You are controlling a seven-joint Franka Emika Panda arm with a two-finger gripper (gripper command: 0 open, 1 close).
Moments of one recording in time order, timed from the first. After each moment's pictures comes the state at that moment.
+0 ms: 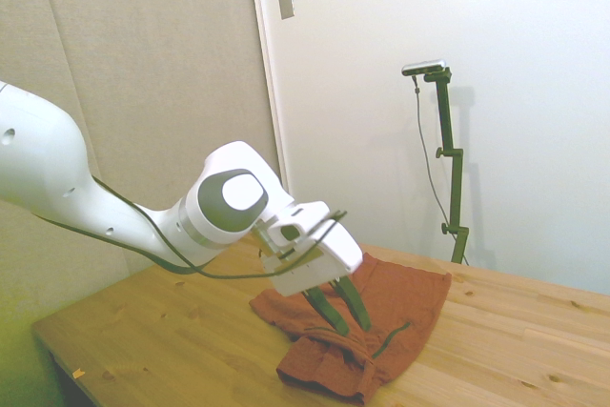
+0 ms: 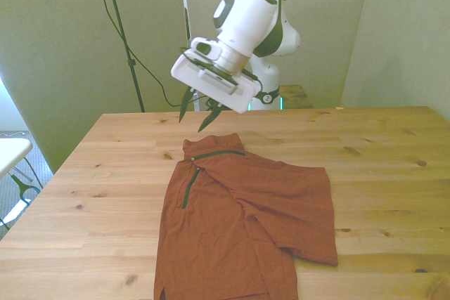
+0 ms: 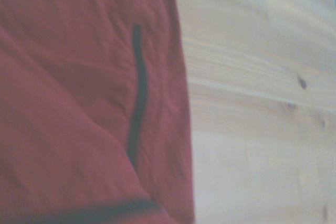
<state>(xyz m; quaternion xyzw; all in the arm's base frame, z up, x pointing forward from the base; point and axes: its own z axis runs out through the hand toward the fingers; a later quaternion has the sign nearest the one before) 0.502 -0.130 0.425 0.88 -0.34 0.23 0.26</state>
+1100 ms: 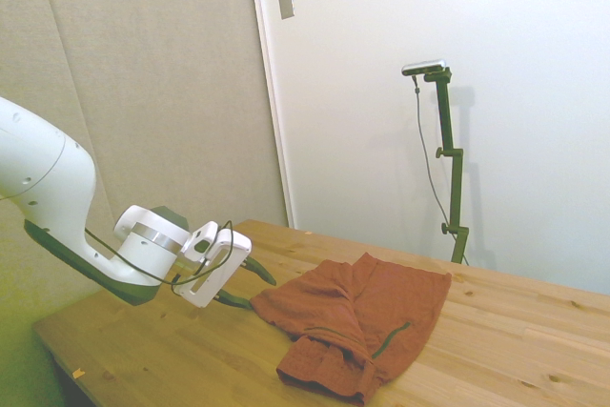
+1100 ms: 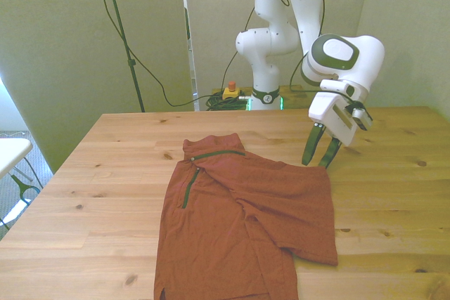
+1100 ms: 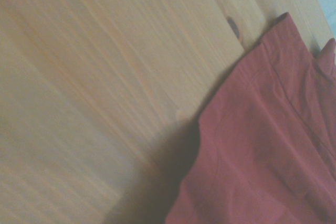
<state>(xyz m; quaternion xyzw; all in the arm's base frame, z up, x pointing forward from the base) 0.519 0.102 0.321 0.91 -0.09 0.33 0.25</state>
